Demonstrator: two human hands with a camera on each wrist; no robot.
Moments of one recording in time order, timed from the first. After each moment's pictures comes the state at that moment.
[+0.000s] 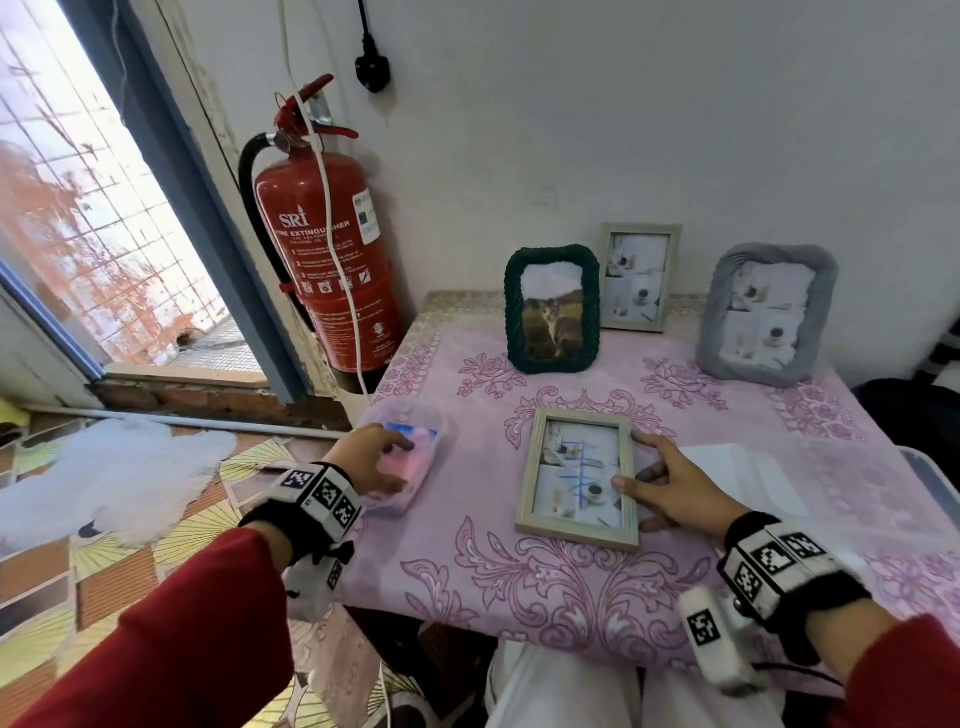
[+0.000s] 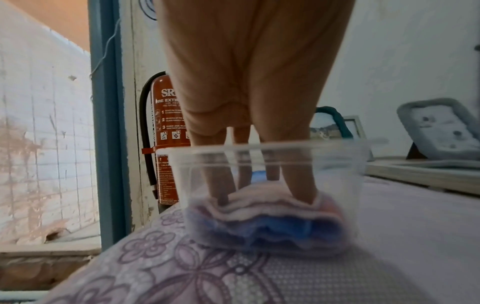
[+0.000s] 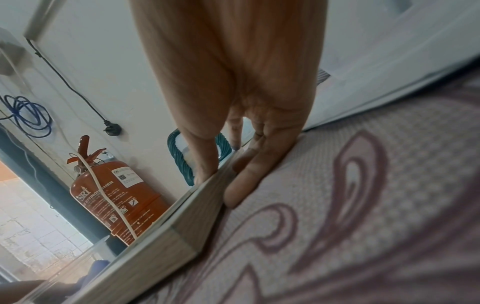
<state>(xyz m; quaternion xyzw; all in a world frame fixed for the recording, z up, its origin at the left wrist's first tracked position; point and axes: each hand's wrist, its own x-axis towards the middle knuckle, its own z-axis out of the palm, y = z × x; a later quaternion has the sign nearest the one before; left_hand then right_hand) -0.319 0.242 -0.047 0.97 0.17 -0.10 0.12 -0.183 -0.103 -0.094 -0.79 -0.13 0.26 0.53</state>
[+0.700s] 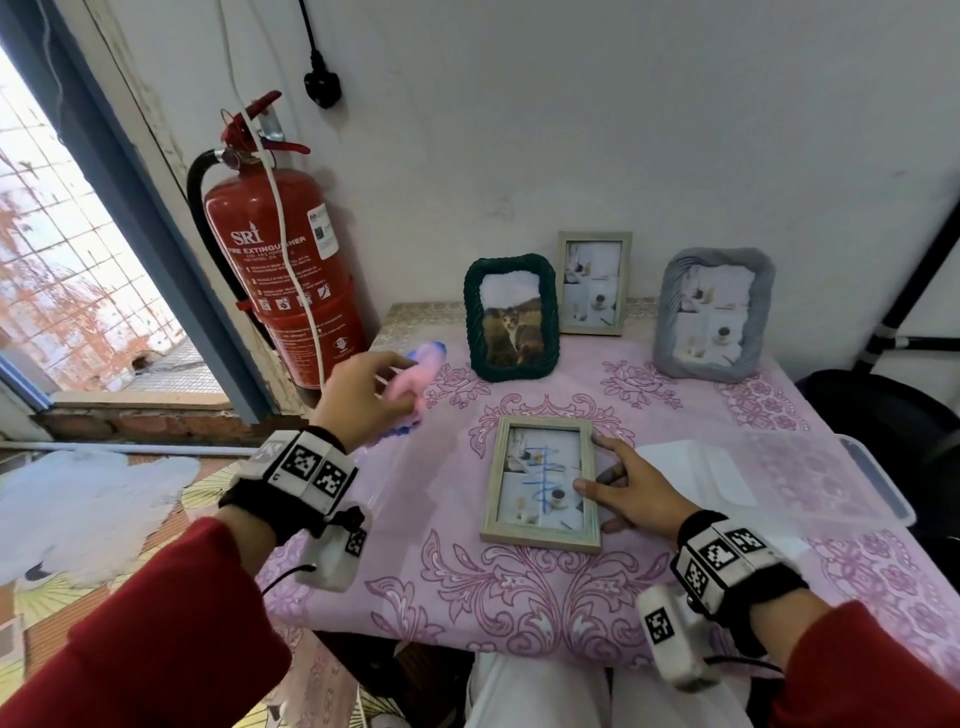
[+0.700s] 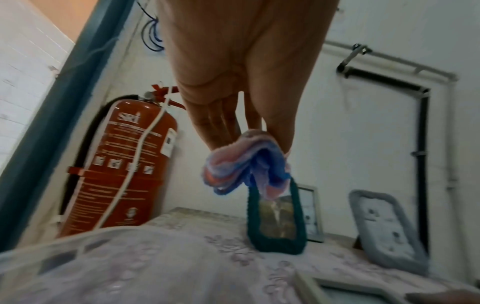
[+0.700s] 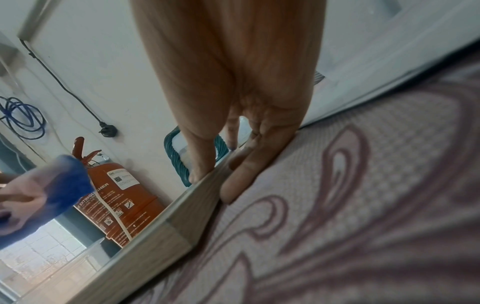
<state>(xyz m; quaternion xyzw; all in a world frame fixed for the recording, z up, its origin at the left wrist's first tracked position) -0.289 0.183 0.029 0.94 0.09 0.18 0.27 -0.186 -0.104 -0.095 -0.79 -0.13 0.25 0.55</state>
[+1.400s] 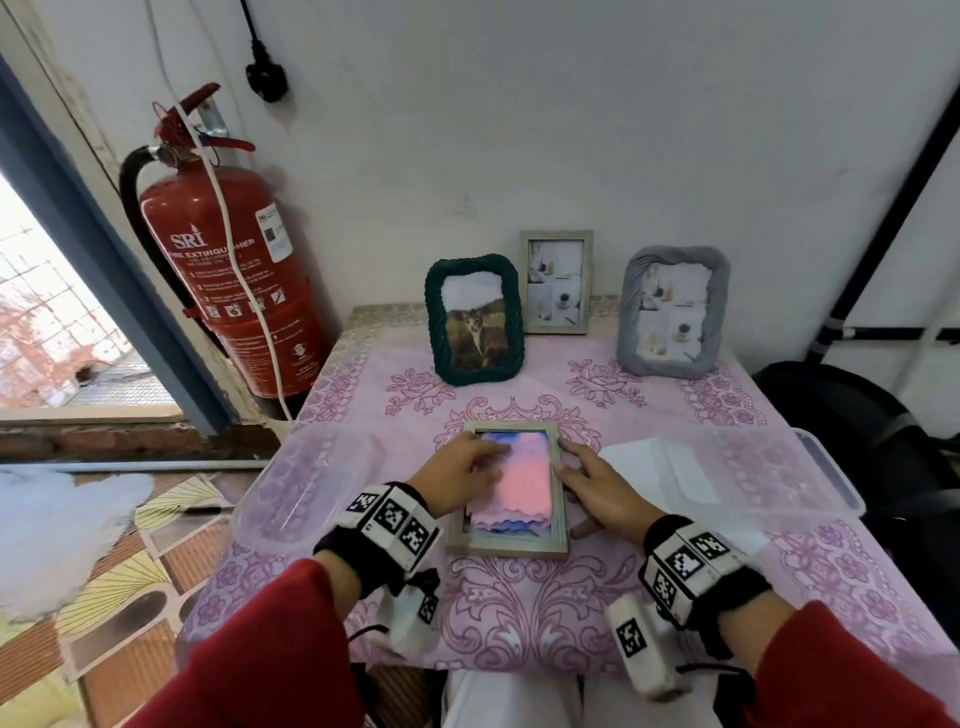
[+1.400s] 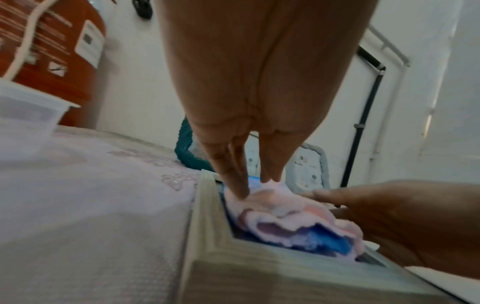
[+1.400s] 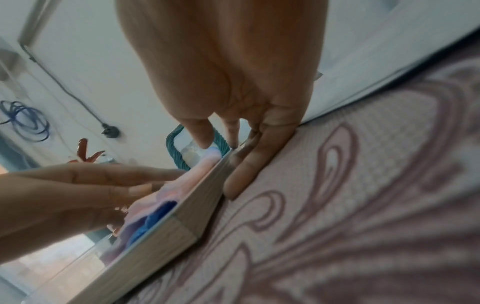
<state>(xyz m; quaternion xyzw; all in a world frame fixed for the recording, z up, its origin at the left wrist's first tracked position) -0.247 0.092 -0.041 0.96 -0.01 -0.09 0.28 -0.192 -0.098 -0.083 -0.78 -0.07 0.28 0.56</state>
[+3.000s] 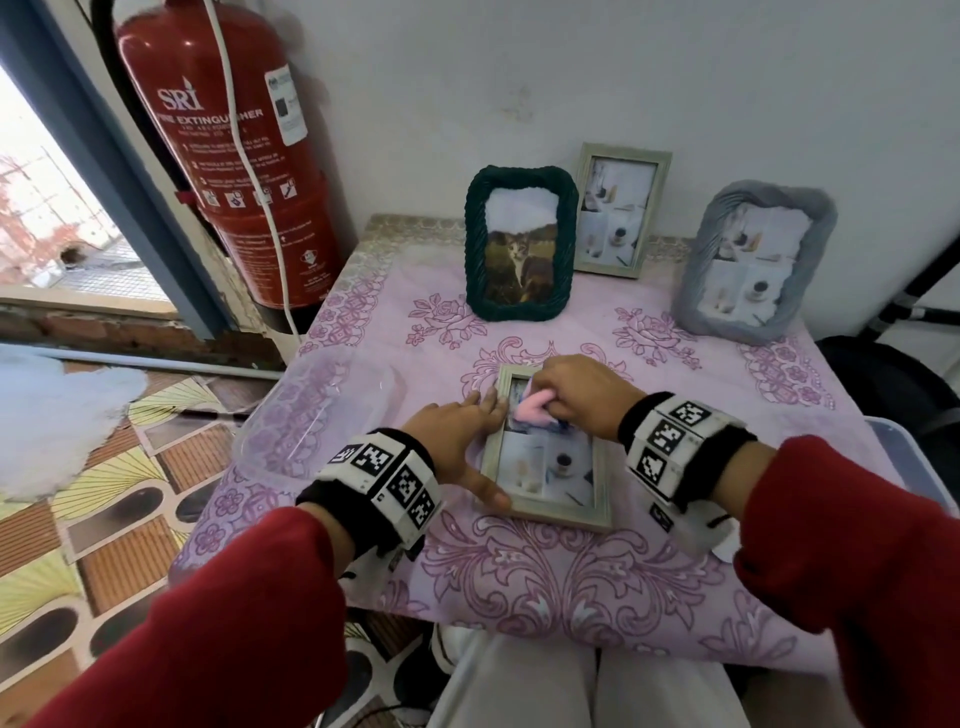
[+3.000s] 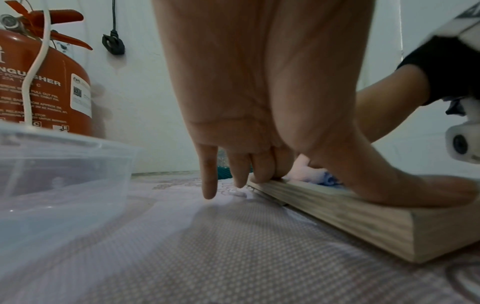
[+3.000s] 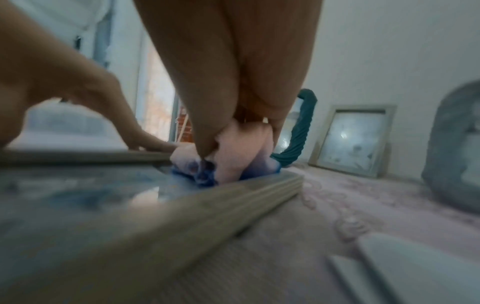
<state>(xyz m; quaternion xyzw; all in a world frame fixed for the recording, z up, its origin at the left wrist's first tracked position) -0.255 0.133 -0.059 0.97 -0.06 -0.21 0.13 -0.147 -0.027 -0.041 -0.88 -0.45 0.13 0.02</state>
